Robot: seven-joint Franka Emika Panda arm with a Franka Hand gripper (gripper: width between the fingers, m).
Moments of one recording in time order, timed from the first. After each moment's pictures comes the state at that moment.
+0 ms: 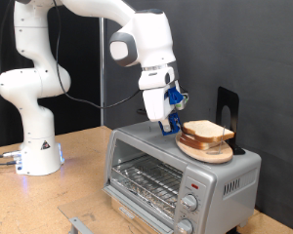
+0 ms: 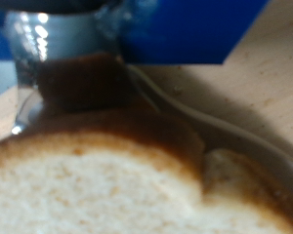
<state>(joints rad) 0.02 -0.04 0.23 -2.22 0.14 2.42 0.36</state>
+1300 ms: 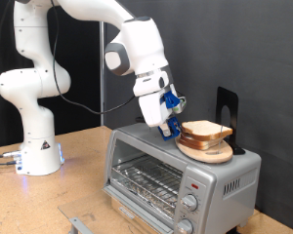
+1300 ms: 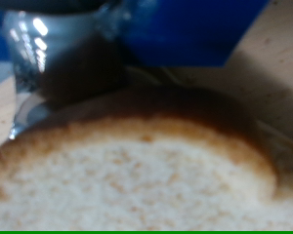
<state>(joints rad) 0.02 -0.06 0.23 -2.30 0.28 2.58 0.22</state>
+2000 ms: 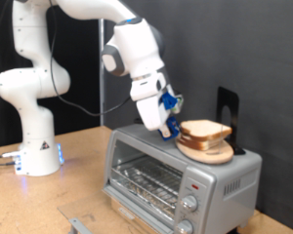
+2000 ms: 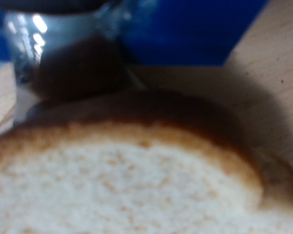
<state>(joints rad) 0.02 -0.07 0.22 -2.32 0.41 2.56 0.08</state>
